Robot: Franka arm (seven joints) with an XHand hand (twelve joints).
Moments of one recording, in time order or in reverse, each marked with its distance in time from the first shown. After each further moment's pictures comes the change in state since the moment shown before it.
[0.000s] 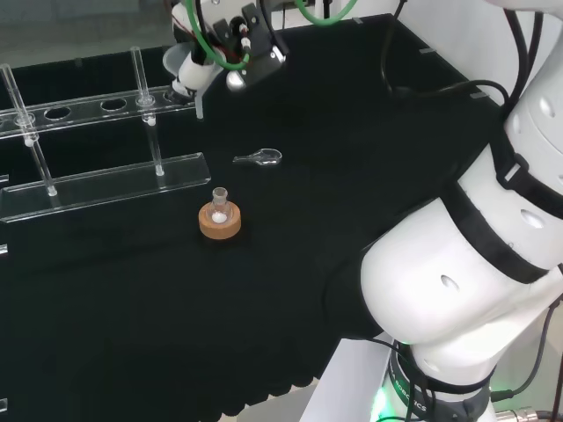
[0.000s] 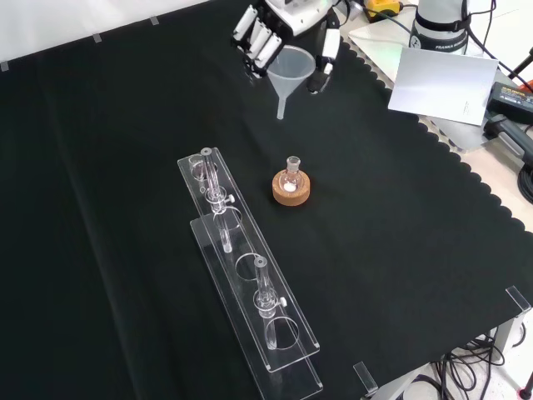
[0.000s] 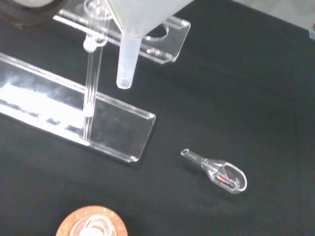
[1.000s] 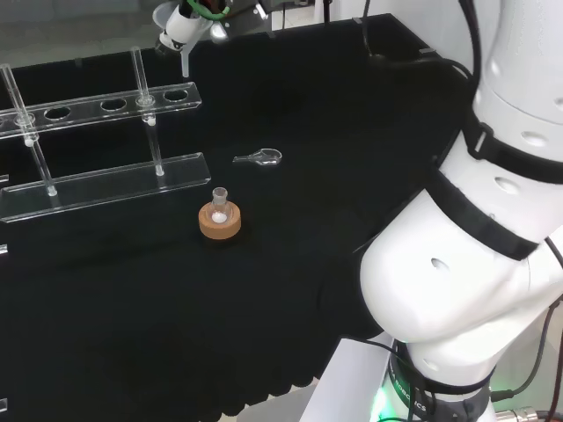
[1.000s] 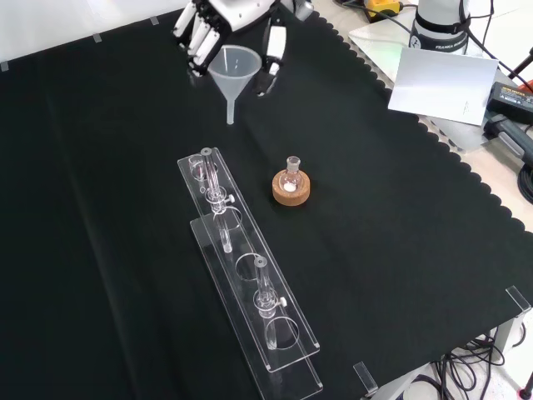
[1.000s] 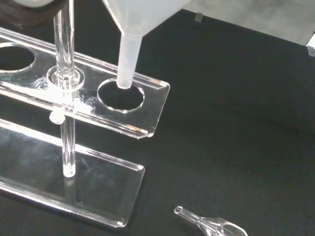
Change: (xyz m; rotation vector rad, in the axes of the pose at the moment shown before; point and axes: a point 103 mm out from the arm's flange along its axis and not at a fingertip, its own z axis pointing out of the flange) arm -0.024 0.082 -0.024 -0.007 0.056 0.021
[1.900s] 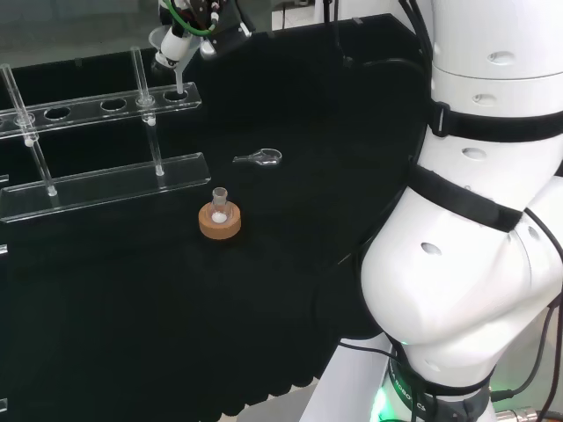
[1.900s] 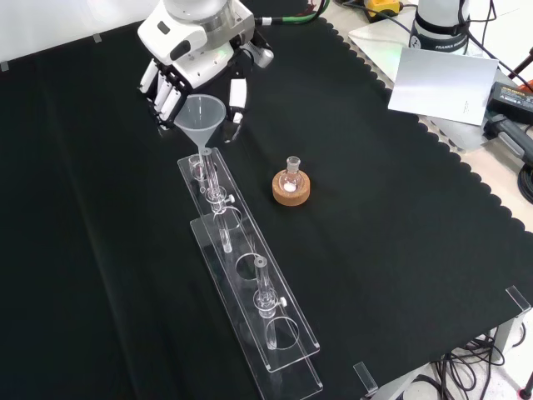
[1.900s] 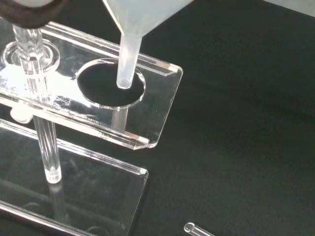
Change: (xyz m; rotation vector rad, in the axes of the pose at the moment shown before) arm 0.004 0.072 0.052 0.051 0.003 -0.031
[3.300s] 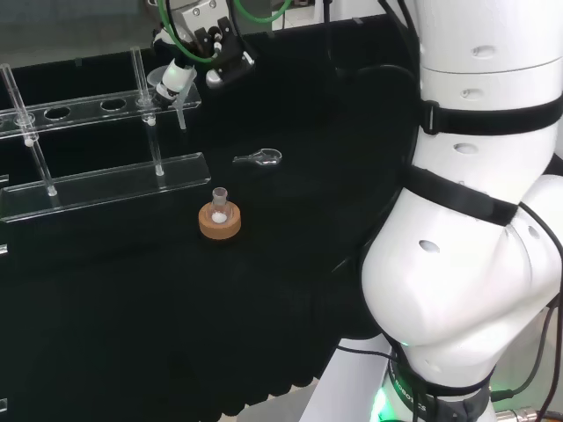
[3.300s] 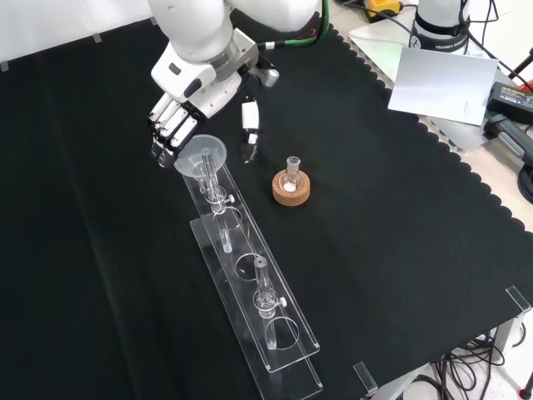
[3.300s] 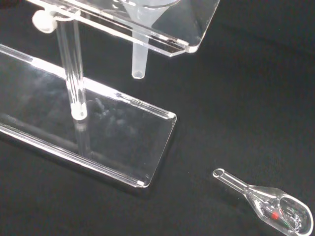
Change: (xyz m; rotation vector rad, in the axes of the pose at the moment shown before) arm 0.013 -0.007 0.047 0.093 0.012 -0.087
